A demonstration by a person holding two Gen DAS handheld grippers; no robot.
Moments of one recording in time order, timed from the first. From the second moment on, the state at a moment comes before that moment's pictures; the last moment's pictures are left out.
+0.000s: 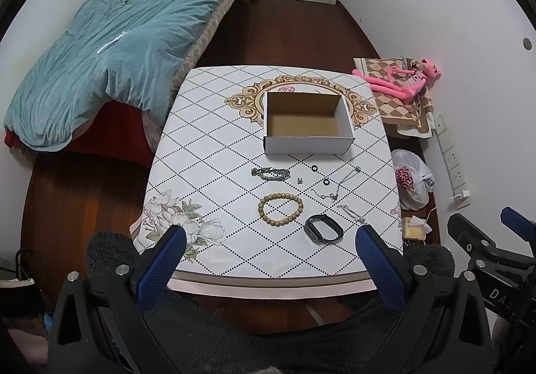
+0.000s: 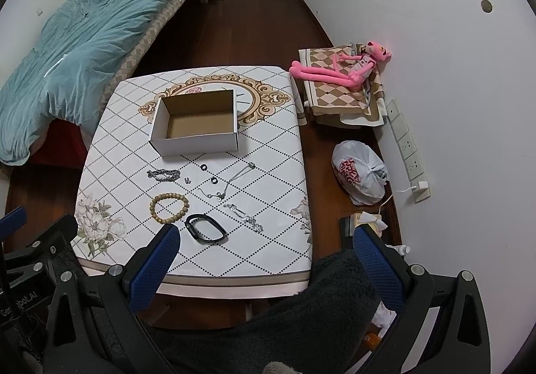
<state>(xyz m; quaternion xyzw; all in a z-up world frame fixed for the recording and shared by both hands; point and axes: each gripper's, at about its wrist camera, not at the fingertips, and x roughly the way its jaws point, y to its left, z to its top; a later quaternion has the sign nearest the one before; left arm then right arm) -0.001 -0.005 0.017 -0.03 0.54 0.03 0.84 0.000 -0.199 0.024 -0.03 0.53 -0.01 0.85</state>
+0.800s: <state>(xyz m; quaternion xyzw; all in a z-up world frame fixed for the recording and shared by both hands) -0.001 -0.006 0.019 -0.03 0.54 0.03 0.84 -0.001 -0.200 0.025 -0.03 0.53 -0.01 0.85</state>
